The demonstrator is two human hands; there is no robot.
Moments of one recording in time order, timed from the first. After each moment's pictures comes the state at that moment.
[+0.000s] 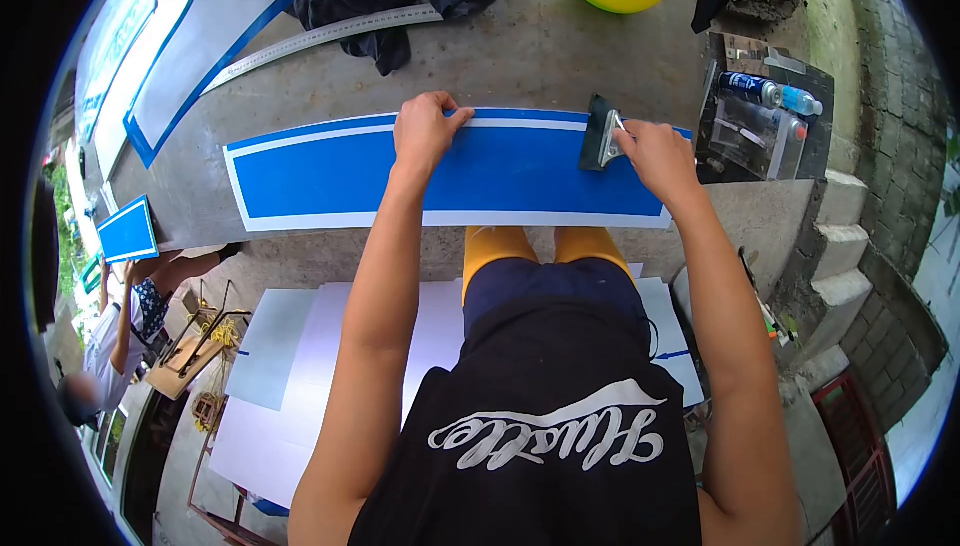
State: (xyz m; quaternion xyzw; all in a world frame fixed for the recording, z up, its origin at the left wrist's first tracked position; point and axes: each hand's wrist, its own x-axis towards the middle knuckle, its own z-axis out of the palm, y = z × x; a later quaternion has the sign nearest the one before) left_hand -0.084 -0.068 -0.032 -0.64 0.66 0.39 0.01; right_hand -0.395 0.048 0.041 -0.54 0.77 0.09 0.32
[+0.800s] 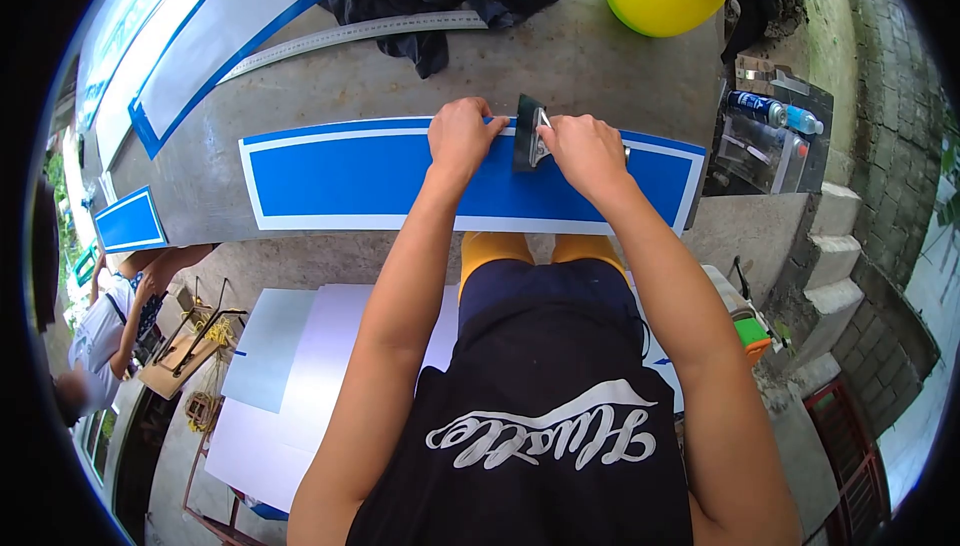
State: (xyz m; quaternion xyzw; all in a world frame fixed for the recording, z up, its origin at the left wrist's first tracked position) left_hand -0.076 -0.068 -0.040 -0.61 0.71 0.35 -0.02; right_hand -0.262 -0.018 0.033 -0.58 0.73 0.08 0.34
